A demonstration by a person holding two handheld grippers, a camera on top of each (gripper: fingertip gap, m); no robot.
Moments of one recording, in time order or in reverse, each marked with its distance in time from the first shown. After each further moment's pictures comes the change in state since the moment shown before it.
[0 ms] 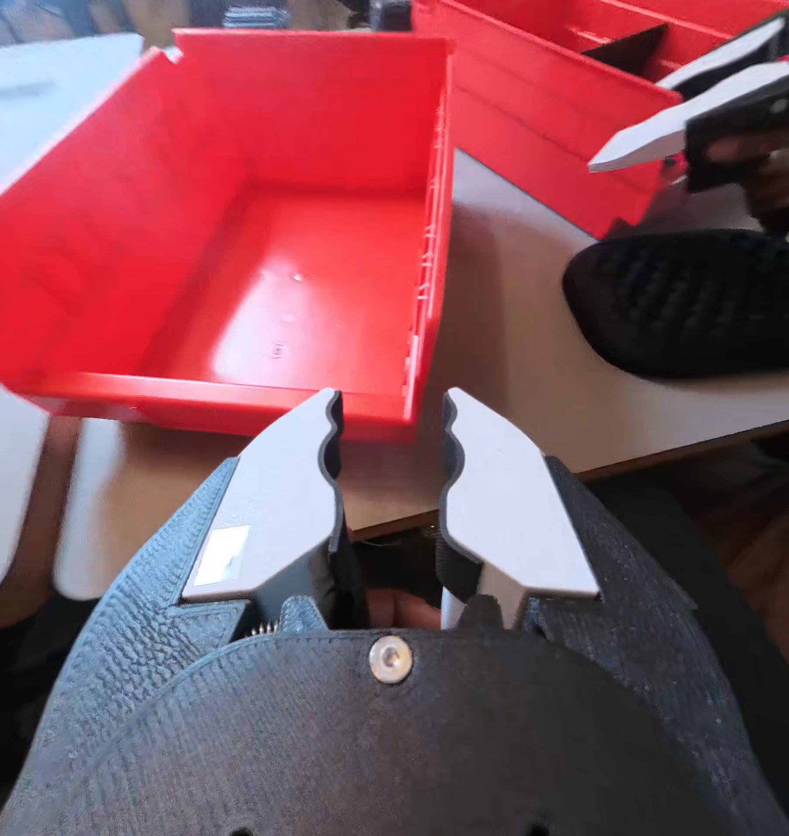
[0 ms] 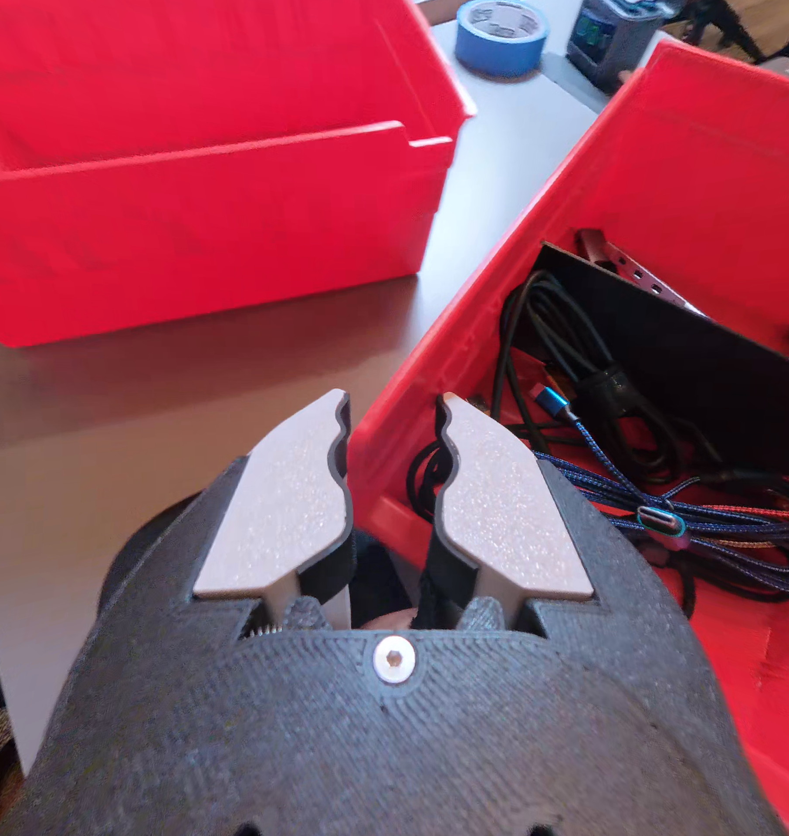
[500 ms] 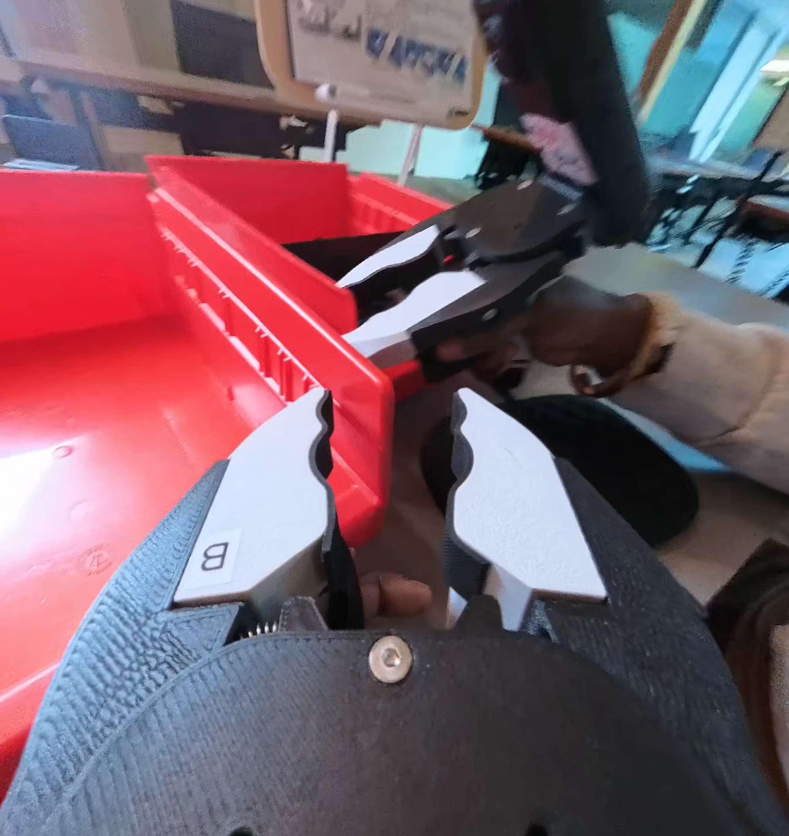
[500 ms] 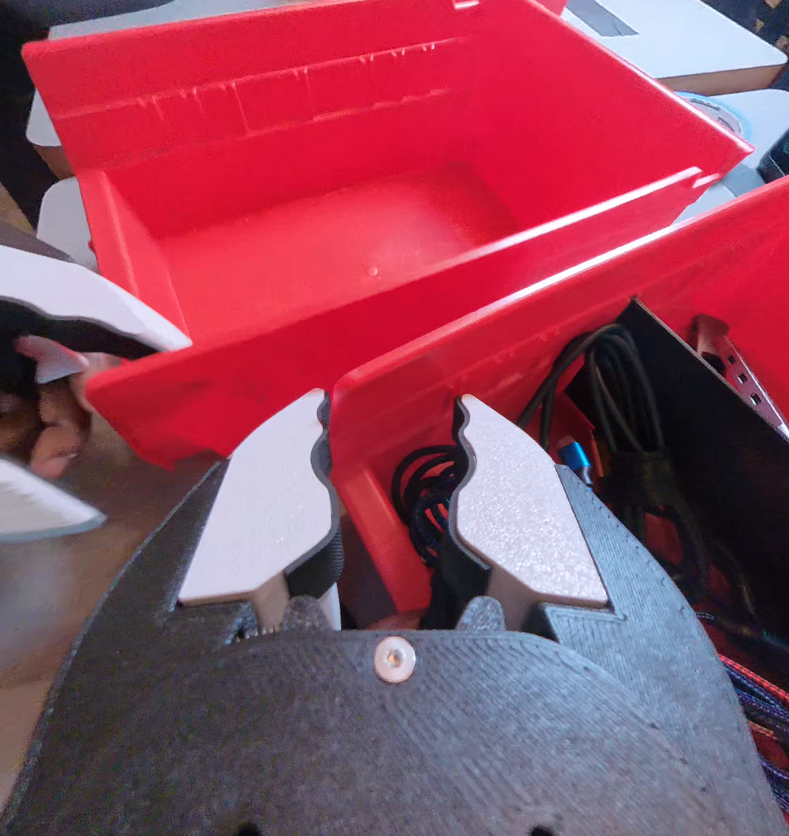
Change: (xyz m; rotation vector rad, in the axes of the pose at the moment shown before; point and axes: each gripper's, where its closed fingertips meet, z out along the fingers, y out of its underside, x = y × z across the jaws) left arm 0.093 -0.072 0.100 0.303 0.323 -0.072; right arm -0.042 -0.037 0.053 0.048 -0.284 -0.182
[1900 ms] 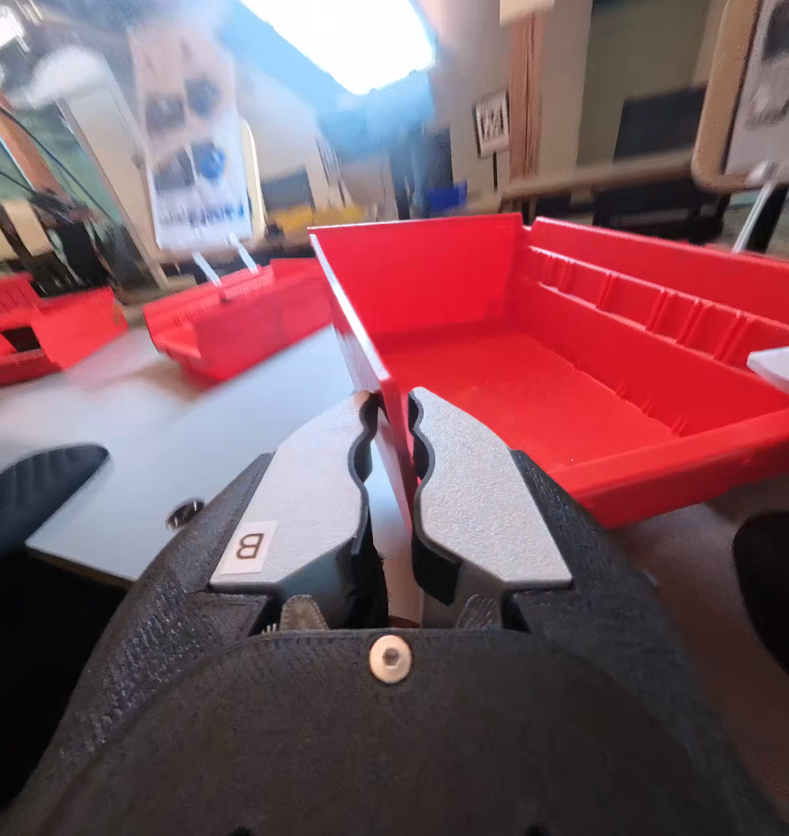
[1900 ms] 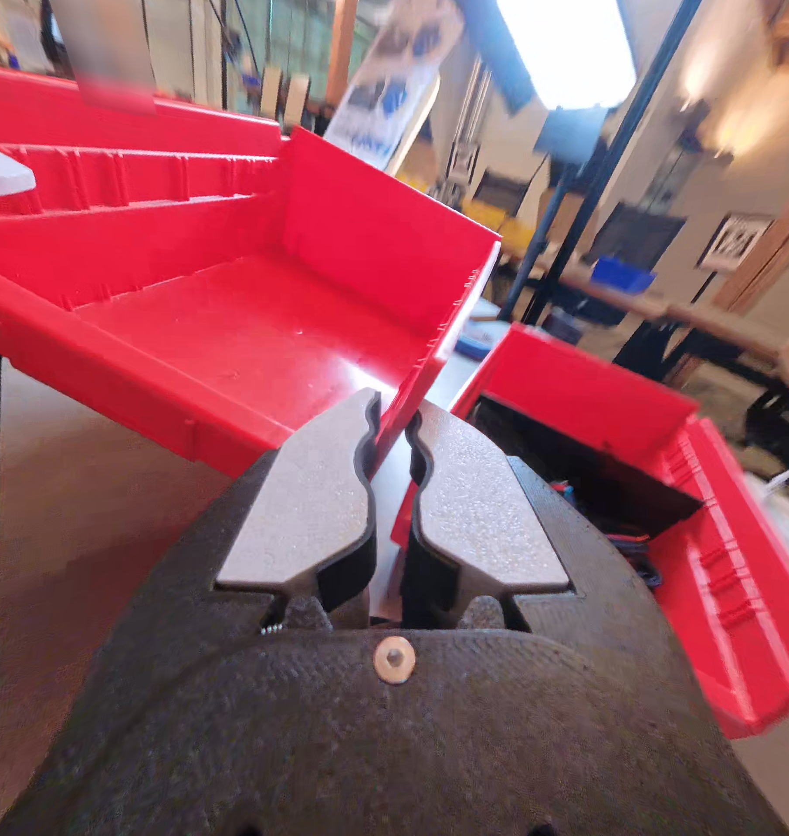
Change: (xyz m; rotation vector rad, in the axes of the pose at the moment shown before) left arm -0.071 -0.074 -0.156 0.126 -0.902 0.224; right arm -0.043 -0.051 -0.075 0.438 0.431 -0.114
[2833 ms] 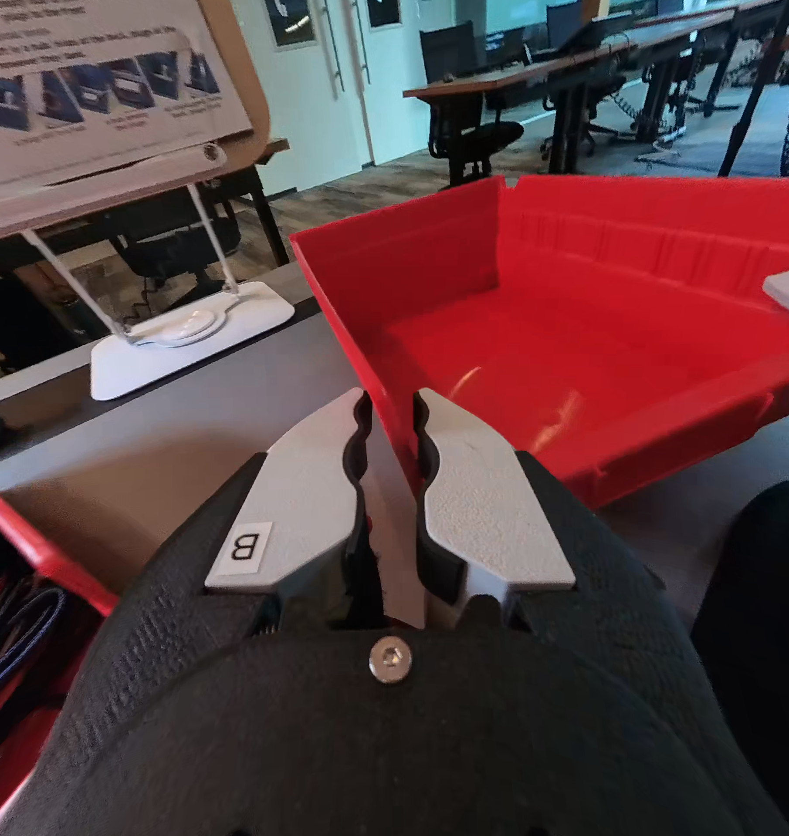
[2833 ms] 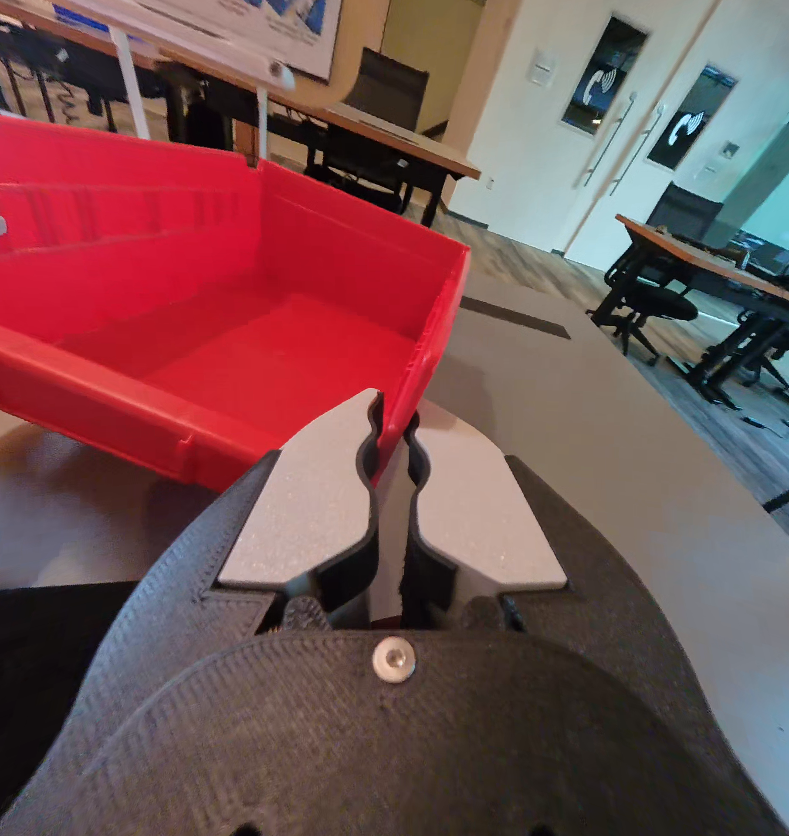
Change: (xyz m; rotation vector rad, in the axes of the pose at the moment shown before) left arm 0.517 -0.009 0.057 0.001 0.954 0.102; right arm 0.322 0.160 -0.330 -0.374 0.902 0.062
